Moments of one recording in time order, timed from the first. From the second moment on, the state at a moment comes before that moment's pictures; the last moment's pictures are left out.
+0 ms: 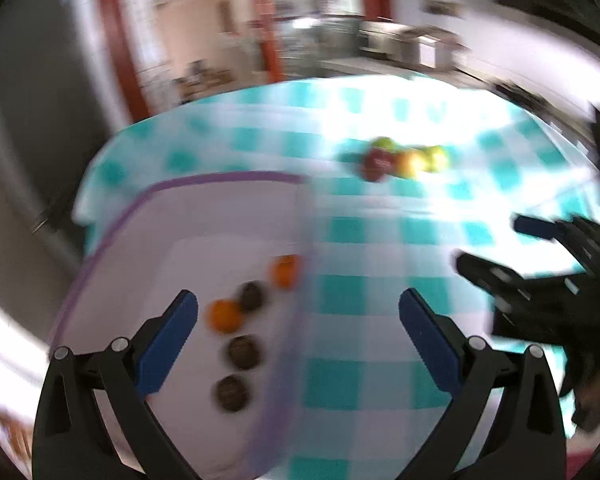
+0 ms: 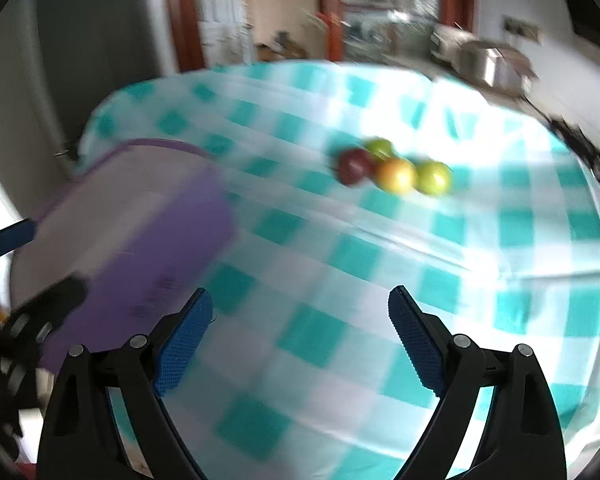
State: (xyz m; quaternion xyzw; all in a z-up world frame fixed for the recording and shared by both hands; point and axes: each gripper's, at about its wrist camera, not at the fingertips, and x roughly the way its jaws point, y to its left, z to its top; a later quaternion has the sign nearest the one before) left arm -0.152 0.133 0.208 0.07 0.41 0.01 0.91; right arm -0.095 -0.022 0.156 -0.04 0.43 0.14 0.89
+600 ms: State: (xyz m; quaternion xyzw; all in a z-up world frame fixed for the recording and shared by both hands) left arm -0.034 0.040 0.069 0.07 0.56 -0.09 0.82; right arm 0.113 -0.098 0.048 -0.18 0.45 0.08 0.87
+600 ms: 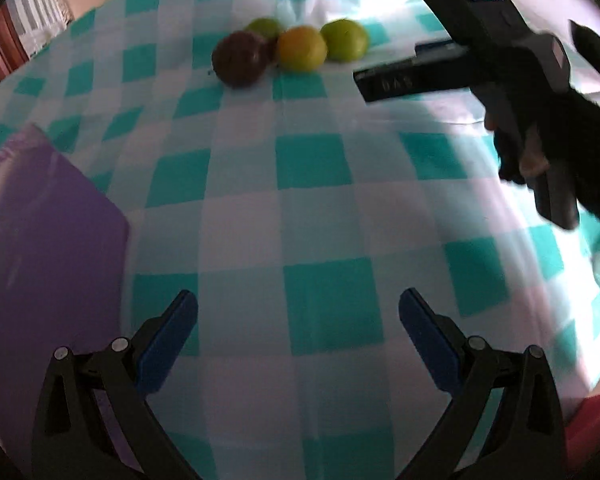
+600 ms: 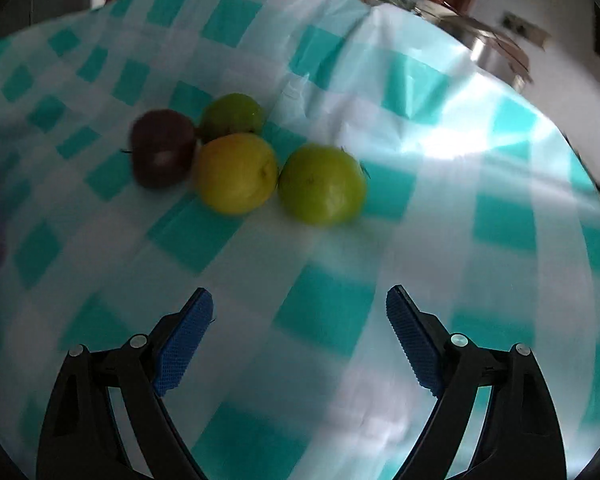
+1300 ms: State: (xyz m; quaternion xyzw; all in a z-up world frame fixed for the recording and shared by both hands) left arm 0.142 0.075 0.037 -0.03 0.53 0.03 0.84; right arm 0.204 -0.108 0.012 -0.17 0.43 0.17 0.87
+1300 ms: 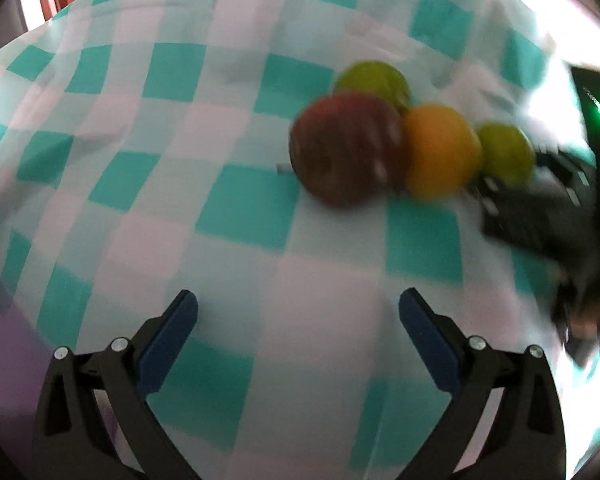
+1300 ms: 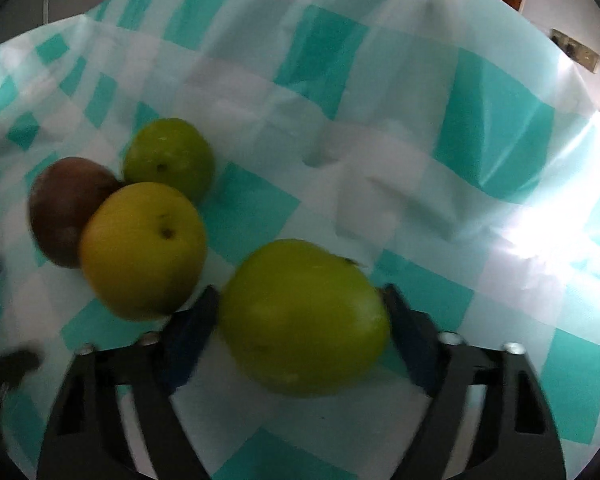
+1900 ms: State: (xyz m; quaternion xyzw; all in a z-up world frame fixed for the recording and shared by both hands) left arm 0.221 0.075 0.032 0.02 0.49 -0.02 0.87; right arm 0.221 -0.124 0.006 -0.14 0.44 0.17 0.87
